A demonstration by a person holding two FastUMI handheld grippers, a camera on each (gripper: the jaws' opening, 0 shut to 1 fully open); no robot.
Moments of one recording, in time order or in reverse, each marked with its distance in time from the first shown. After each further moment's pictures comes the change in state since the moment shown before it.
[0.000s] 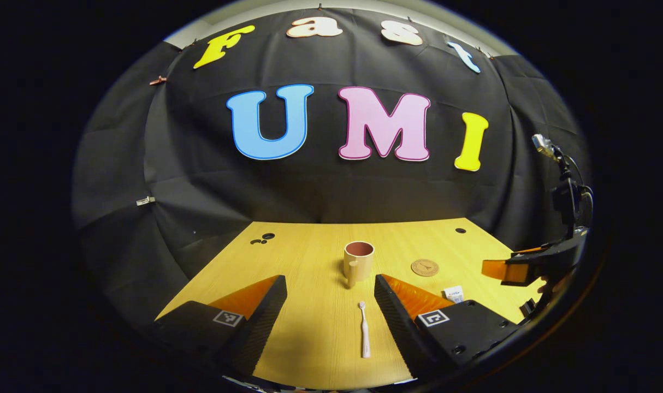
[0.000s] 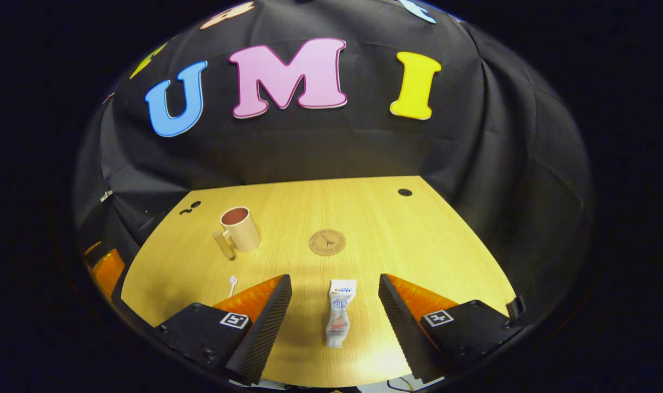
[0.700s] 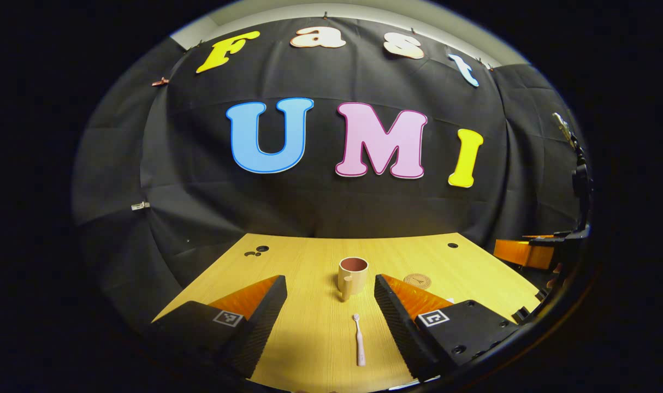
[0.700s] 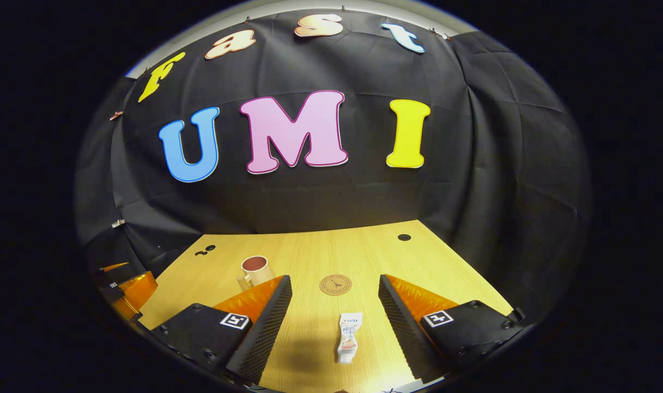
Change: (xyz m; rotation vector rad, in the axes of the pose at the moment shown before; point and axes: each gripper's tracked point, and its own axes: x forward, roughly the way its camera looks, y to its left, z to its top) left arm -0.006 0.007 0.027 -0.046 -0.085 -0.043; right arm -0.067 0.011 0.070 0.038 -0.301 0.021
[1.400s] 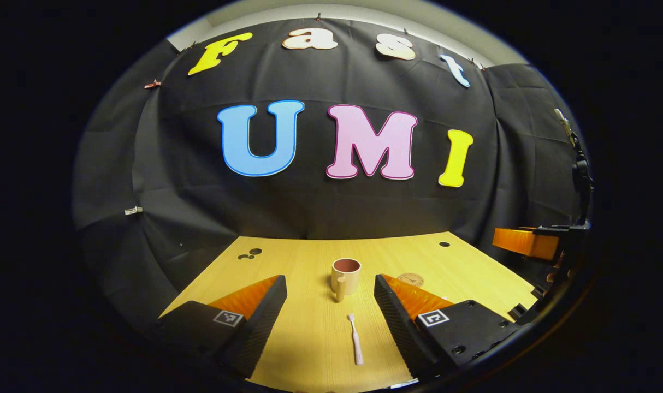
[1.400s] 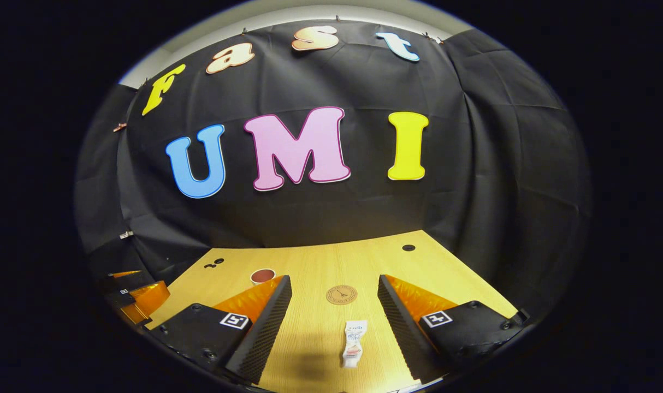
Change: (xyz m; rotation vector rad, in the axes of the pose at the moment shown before) left arm -0.005 -0.005 0.006 0.050 -0.005 -0.041; right arm -0.017 -0.001 0.019 0.046 -0.083 0.023
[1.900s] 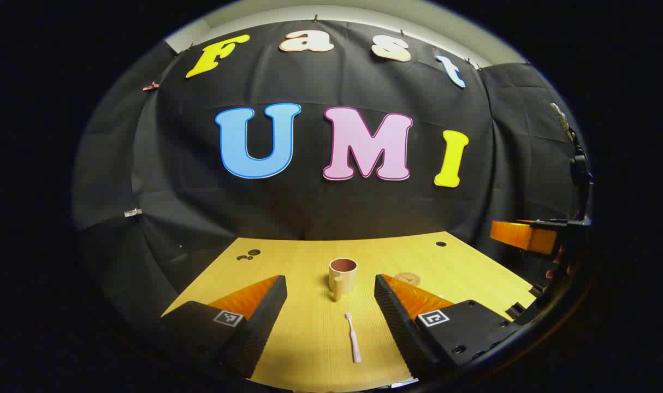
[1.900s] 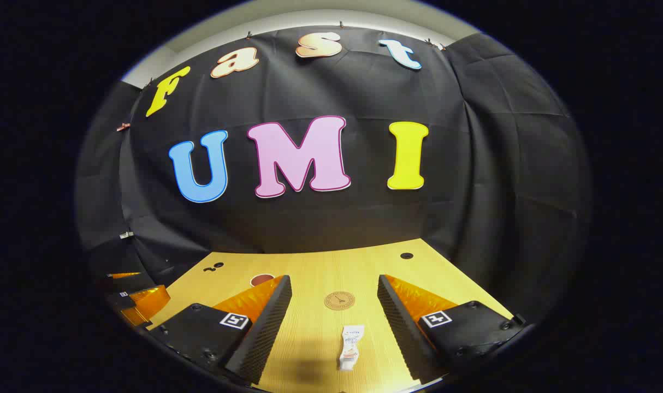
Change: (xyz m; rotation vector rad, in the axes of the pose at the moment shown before) left arm -0.009 -0.004 0.002 -0.019 -0.001 -0.021; right arm -0.008 0.000 0.013 -0.027 -0.053 0.011
